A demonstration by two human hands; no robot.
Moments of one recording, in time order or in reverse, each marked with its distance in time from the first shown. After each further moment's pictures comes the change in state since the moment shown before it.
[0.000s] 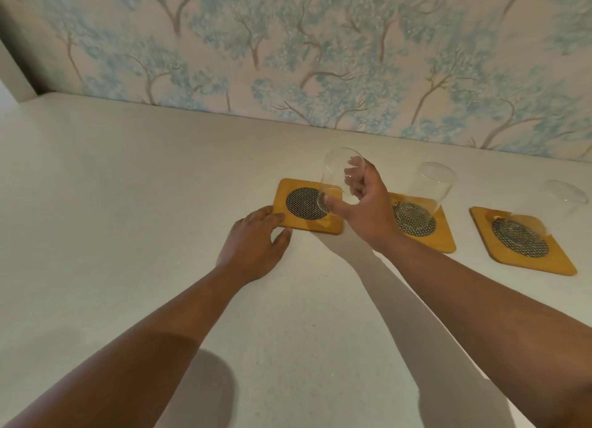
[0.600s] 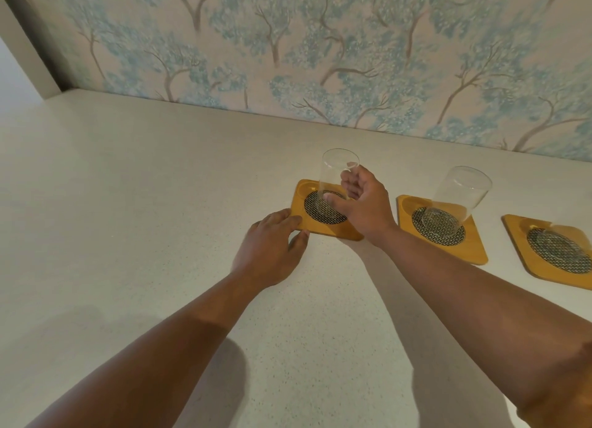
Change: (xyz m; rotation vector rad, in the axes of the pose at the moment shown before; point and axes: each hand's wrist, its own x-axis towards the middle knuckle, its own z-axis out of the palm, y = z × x) left_hand 0.003 -0.003 0.002 -0.002 -0.014 -0.002; right_hand 0.035 0.022 0.037 0.023 -0.086 0.072
